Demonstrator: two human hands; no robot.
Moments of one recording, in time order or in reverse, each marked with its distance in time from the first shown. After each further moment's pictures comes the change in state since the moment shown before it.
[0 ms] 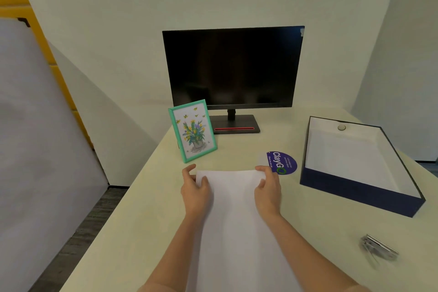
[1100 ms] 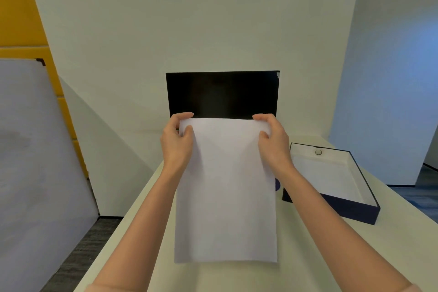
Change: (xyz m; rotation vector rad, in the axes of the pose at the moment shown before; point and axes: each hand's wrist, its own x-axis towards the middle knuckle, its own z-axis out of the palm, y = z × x) left_hand -0.035 0.207 -0.084 -0.121 0.063 0.449; right_hand 0.003 -0.177 -0.169 0.307 0.006 -0.300
